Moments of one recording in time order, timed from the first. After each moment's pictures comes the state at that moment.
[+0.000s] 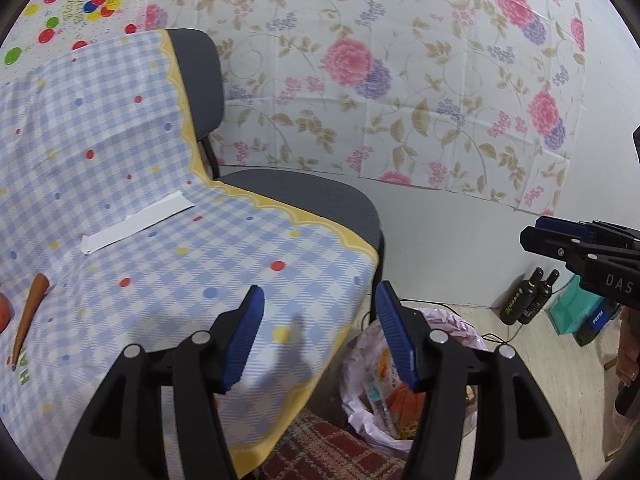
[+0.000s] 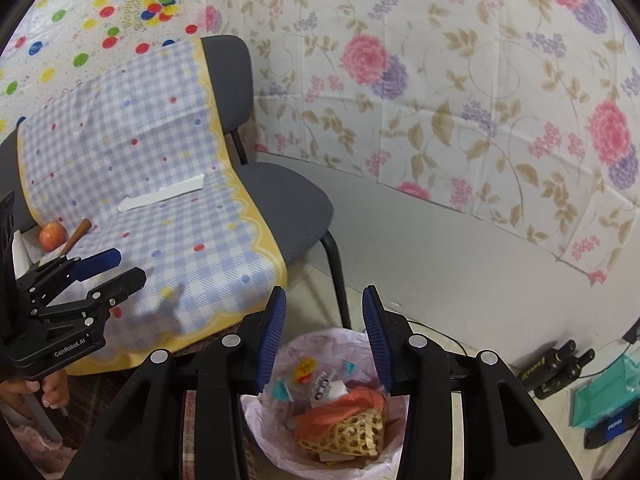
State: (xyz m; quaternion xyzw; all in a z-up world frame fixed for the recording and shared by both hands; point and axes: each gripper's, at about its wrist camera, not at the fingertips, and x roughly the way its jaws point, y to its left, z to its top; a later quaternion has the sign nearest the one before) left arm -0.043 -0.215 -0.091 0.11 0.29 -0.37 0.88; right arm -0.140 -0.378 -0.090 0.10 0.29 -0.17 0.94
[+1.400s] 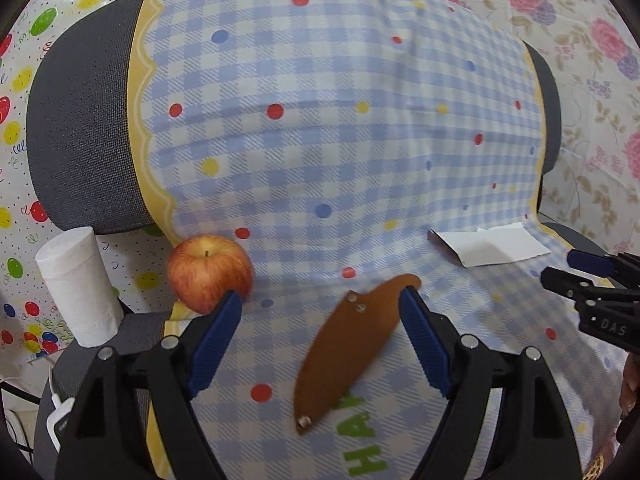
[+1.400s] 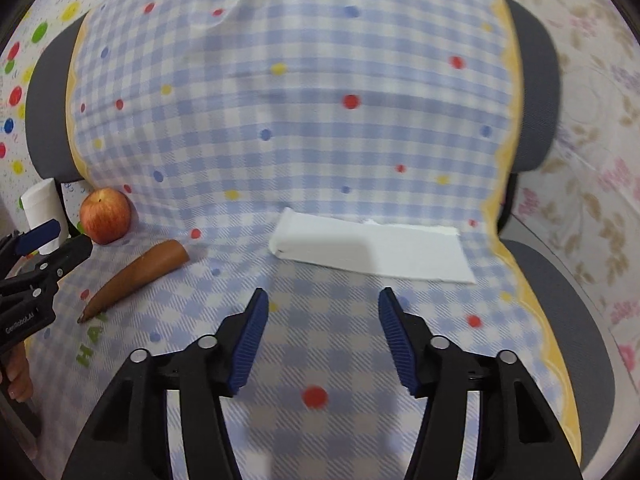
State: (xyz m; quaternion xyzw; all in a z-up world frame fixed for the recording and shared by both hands) left arm 0.157 0.046 -0.093 0.03 0.30 -0.03 0.95; right arm 0.202 -0.152 -0.095 -0.03 0.33 0.06 0.94
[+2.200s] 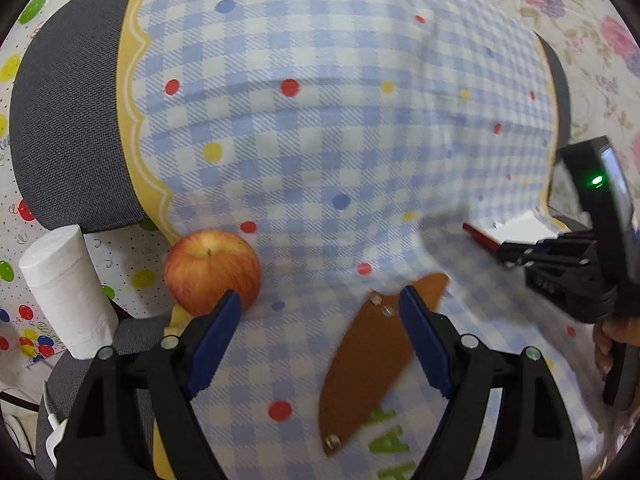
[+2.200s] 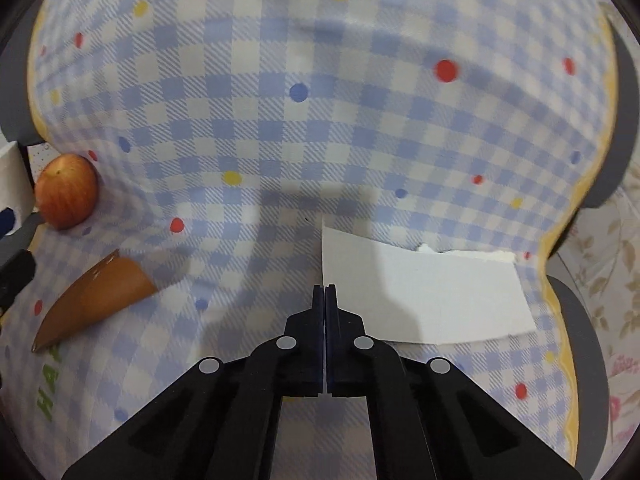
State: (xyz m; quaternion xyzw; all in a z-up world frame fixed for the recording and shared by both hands) left arm 0.173 0.059 -0.104 0.03 0.33 -0.04 0.94; right arm 0.274 -0.118 -0.117 -0.09 0.39 0.06 0.92
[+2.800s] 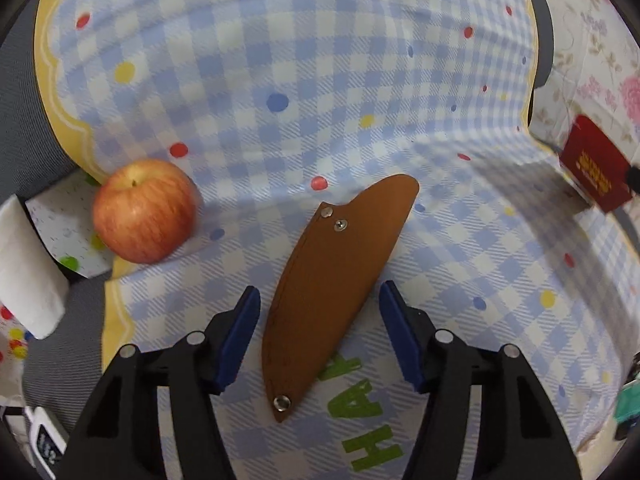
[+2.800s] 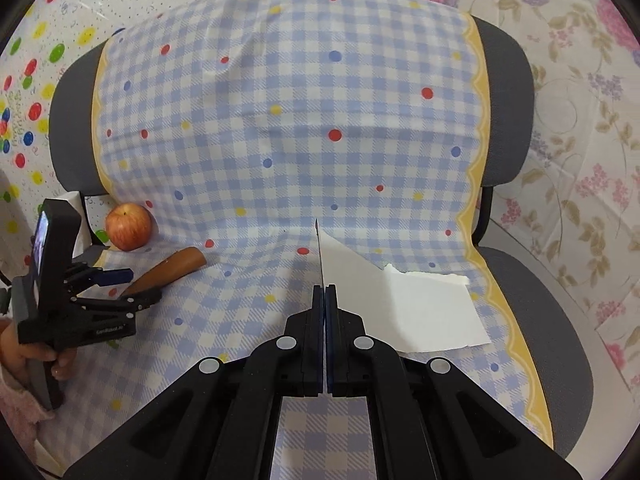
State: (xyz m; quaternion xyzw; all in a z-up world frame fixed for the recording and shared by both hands) left arm 0.188 0.039 -0.144 0.04 0.45 -0.11 0.89; right arm 0.146 -0.184 -0.060 -0.02 0.30 0.07 0.95
